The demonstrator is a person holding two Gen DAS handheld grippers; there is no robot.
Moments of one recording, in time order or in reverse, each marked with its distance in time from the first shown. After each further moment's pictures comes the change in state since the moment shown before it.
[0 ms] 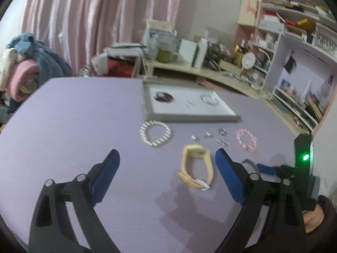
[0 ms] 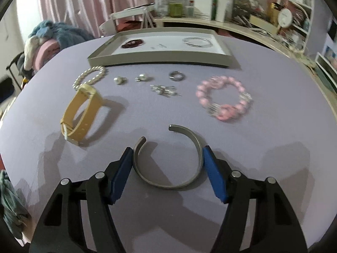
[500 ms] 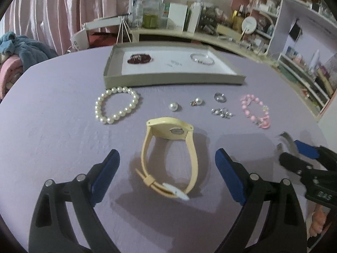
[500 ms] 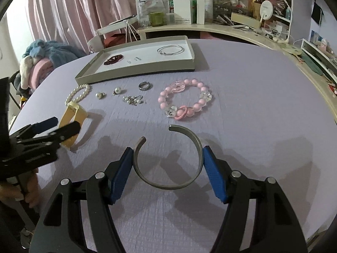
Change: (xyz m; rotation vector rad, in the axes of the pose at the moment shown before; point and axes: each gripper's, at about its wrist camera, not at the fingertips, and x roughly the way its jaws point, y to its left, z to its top) left arm 0.096 -0.048 -0.018 0.065 0.197 0.047; right arm -0.022 -0.045 0.001 0.087 -0.044 0.005
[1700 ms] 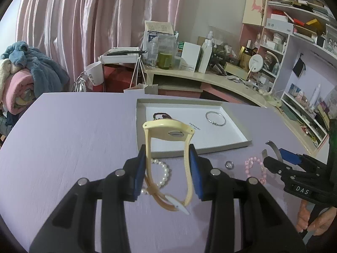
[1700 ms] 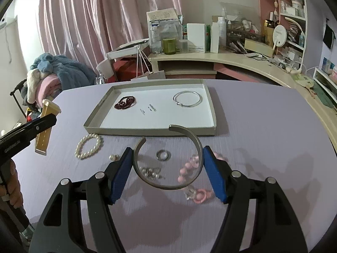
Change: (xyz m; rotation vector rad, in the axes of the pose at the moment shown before) left arm -0.062 0.052 0.089 -0.069 -0.210 0.000; right arm 0.002 0.025 0.085 -0.050 -0.138 0.044
